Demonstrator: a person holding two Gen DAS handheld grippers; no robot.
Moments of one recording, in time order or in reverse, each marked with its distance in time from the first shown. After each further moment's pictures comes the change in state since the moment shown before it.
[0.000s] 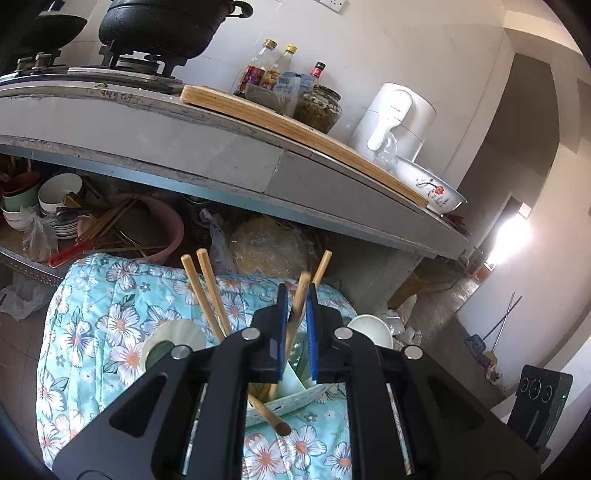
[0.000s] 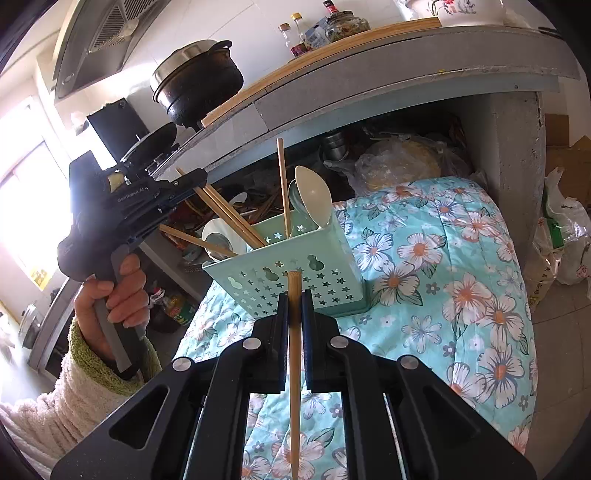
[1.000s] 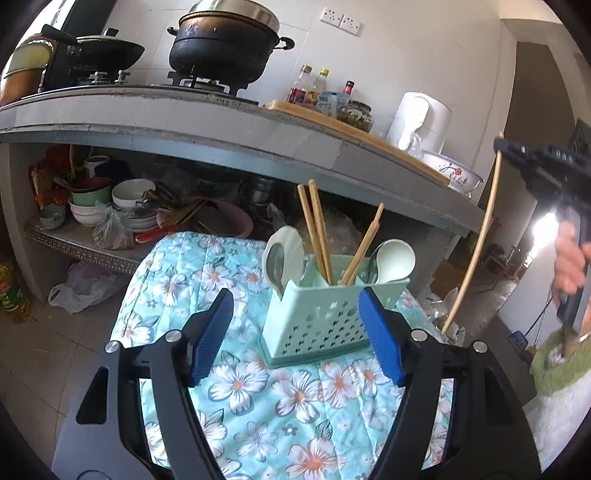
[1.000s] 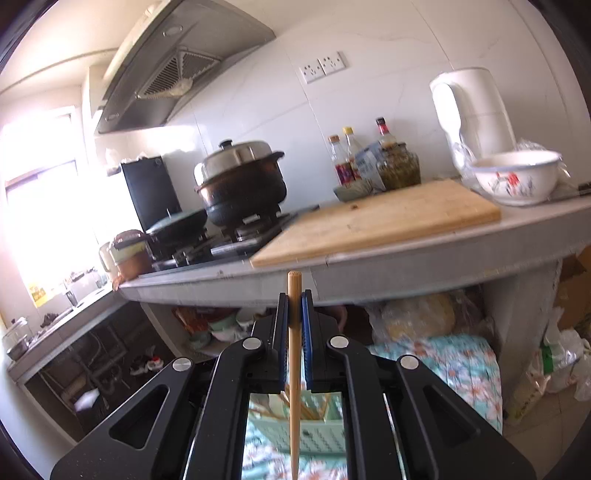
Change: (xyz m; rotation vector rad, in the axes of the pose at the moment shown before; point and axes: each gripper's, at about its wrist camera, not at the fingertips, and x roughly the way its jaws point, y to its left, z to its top) left arm -0.114 0.035 -0.100 0.047 -0.088 0.192; right arm -0.055 0.085 0.136 -0.171 -0.367 0.023
